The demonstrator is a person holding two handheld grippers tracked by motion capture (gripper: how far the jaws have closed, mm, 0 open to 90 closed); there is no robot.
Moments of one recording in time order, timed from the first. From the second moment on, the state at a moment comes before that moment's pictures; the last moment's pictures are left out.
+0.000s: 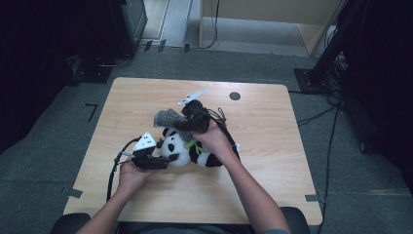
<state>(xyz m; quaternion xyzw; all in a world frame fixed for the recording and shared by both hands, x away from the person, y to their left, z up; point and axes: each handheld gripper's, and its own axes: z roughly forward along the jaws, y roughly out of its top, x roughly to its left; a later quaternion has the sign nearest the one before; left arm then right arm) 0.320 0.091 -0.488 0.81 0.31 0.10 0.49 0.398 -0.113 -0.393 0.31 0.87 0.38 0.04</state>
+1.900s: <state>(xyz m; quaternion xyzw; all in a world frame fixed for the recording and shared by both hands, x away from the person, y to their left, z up) 0.319 0.089 -0.492 0.80 0.32 0.10 0.50 0.397 -0.118 -0.379 0.31 0.87 0.39 0.05</state>
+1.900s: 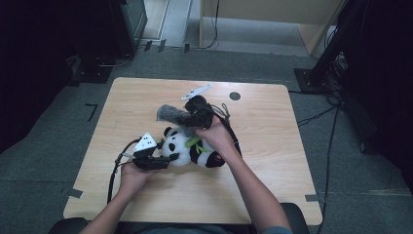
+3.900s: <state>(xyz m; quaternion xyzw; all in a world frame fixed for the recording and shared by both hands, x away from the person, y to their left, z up) 0.328 0.086 -0.487 0.80 0.35 0.07 0.48 0.394 -0.246 -0.356 0.40 0.79 0.44 0.14</state>
